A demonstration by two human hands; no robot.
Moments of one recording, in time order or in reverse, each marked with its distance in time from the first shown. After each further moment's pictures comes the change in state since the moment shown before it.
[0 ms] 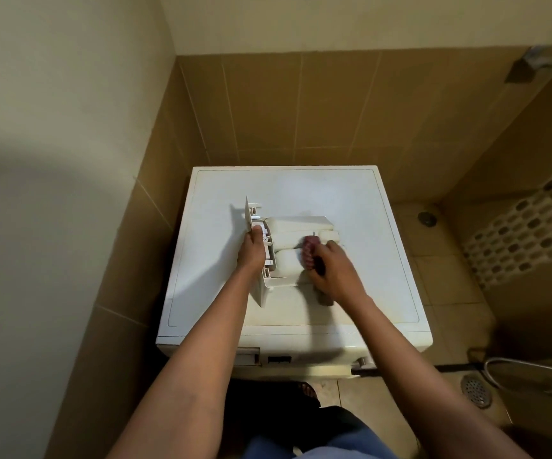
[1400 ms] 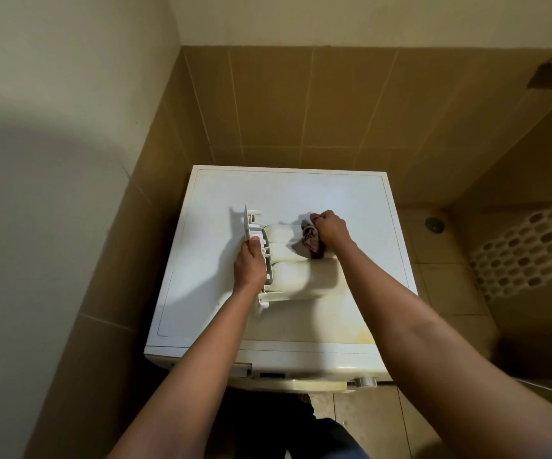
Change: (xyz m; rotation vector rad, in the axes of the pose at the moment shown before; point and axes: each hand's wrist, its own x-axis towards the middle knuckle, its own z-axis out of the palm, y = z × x) left_hand 0.001 -0.004 0.012 0.074 0.155 0.004; right_hand 0.144 0.020 0.000 0.205 -0.151 0.562
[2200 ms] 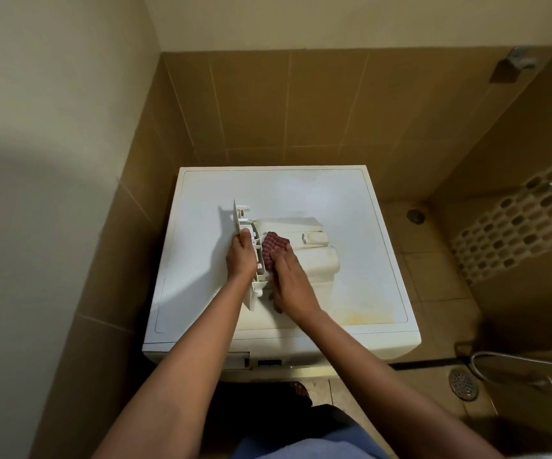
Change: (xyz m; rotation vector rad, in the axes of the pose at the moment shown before) left_hand -0.008 0.009 -0.007 -0.039 -0.013 0.020; right_hand -0.149 0.035 0.070 -0.168 0.106 -0.700
